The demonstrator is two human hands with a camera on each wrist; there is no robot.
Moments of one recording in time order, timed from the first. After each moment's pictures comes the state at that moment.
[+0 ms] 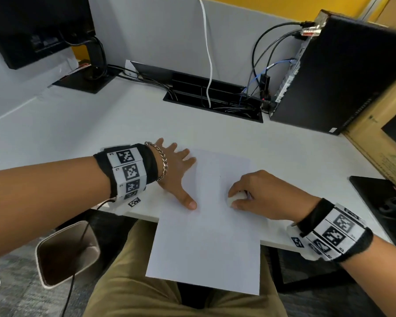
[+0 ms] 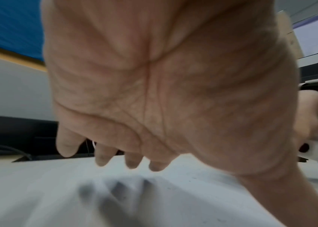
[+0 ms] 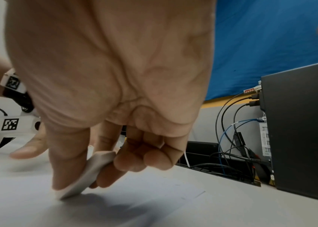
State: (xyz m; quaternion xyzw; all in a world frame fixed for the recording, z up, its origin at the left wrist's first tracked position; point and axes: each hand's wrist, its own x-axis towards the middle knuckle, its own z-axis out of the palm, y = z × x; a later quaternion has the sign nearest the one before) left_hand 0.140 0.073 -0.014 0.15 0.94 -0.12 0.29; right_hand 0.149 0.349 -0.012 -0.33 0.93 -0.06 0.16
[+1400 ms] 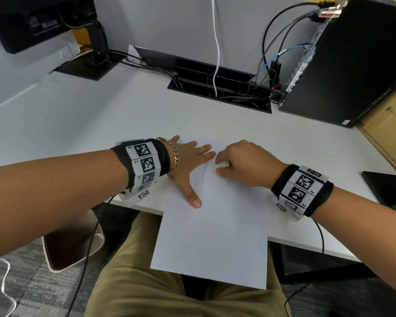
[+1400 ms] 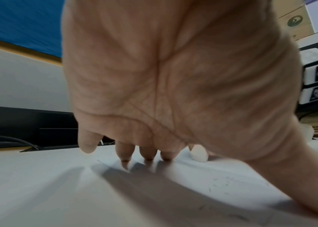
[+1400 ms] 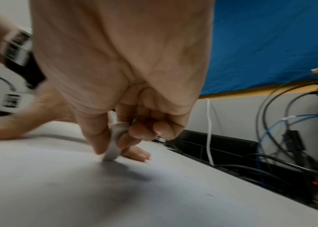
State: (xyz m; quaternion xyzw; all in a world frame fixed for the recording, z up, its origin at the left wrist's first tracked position) left_hand 0.121 0.082 -0.033 0.21 0.93 -0.06 0.29; right_hand 0.105 0.293 -0.015 -0.37 0.93 -0.01 0.07
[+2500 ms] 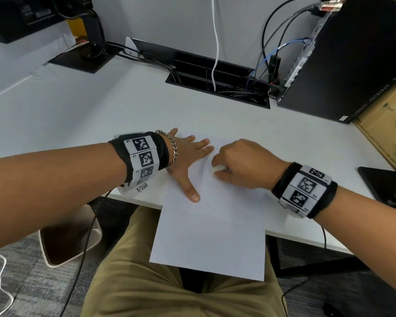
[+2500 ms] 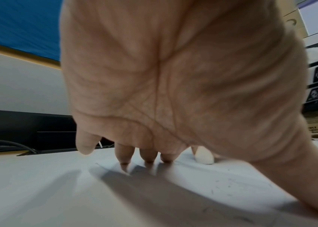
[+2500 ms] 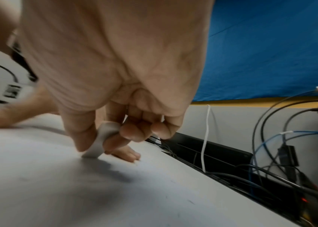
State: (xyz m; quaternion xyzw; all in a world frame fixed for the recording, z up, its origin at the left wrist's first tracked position) left_hand 0.122 0.082 -0.032 0.21 0.93 -0.08 0.29; right_hand 0.123 0.290 -0.007 -0.44 0.90 0.05 0.05
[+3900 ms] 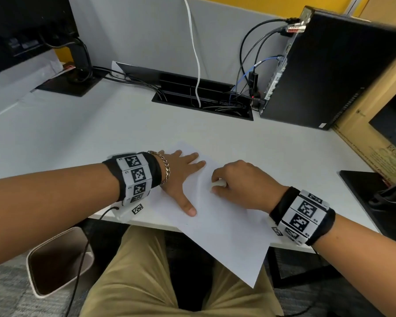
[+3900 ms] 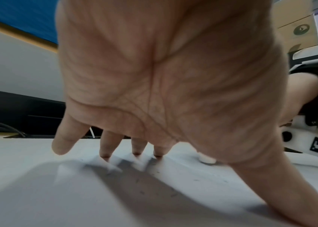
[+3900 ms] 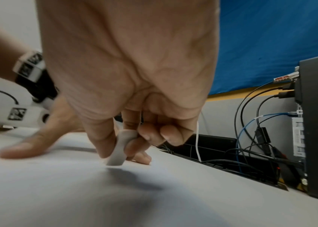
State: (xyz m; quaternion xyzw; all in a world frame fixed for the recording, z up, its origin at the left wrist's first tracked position) left_hand 0.127 0.099 -0.023 0.18 0.93 -0.05 0.30; right_hand 0.137 0.320 -0.016 -0.30 0.95 -0.03 0.09
